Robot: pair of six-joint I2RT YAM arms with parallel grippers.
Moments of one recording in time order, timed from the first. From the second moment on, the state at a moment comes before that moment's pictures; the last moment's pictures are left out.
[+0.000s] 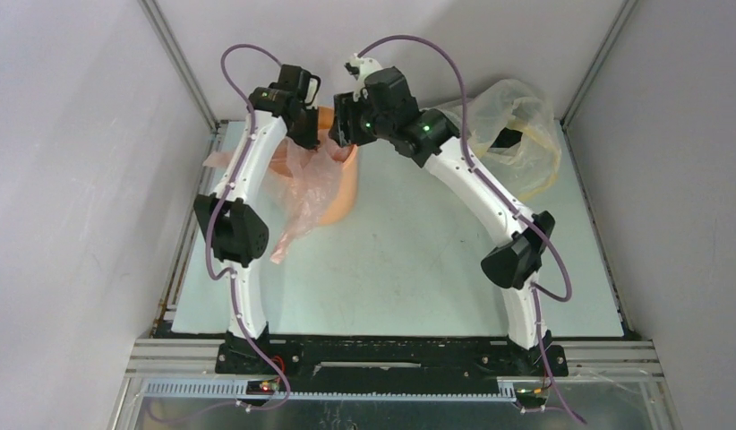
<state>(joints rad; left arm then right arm) -0.25 2.07 2.22 -1.16 -0.04 -0.17 0.75 2.08 2.35 -0.71 -0.04 0.34</state>
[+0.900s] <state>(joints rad) -0.24 1.44 1.97 -1.01 -0.06 -0.19 0.68 2.04 2.27 -0.72 -0.02 0.42</state>
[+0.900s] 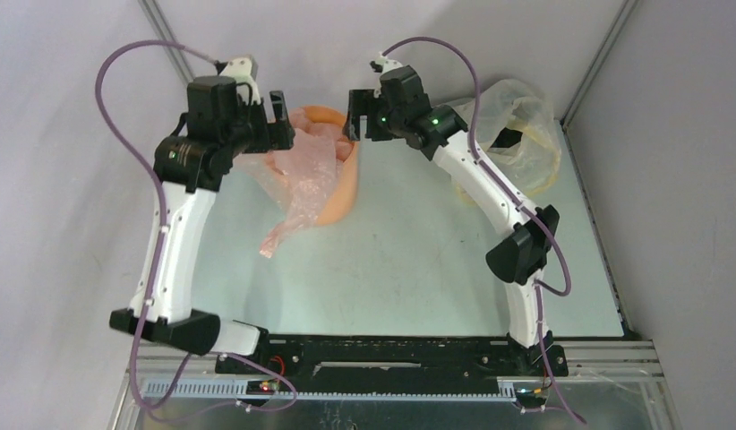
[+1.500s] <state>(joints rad) -0.23 0.81 1.47 -0.81 -0.21 -0.26 0.67 2.22 2.33 -0.74 0.06 0.54</state>
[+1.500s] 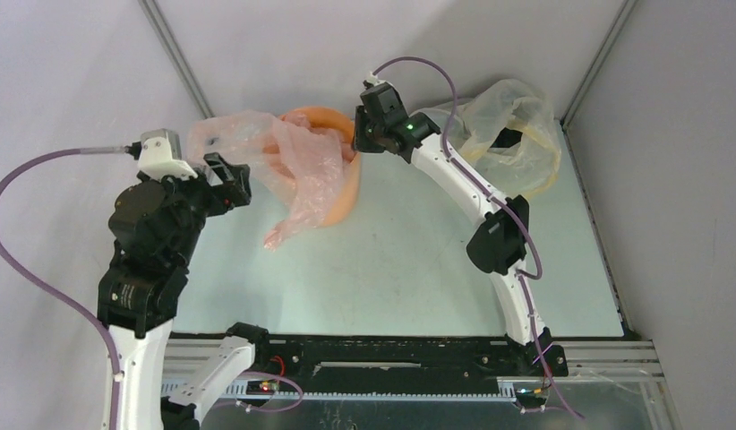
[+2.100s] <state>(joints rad) -0.23 0.73 1.43 -0.83 -0.15 -0.27 0.67 1.97 2.13 -0.93 0.27 0.47</state>
